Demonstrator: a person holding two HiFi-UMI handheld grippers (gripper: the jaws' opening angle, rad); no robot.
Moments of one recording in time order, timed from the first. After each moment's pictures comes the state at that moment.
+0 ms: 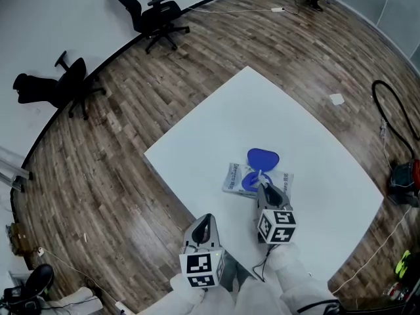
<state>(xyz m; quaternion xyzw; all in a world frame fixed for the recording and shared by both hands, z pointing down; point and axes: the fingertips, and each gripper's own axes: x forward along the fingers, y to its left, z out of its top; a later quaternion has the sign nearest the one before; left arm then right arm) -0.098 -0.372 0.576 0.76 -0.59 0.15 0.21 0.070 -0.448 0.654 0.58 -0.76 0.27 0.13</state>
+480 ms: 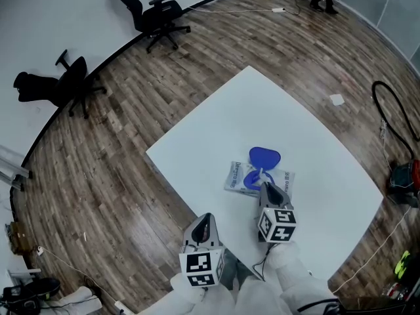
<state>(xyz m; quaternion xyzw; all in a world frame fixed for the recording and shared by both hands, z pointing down) -0.107 -0.368 0.574 0.76 -0.60 0.14 0.21 0.069 -0.446 0.651 0.60 -0.75 0.27 0.13</state>
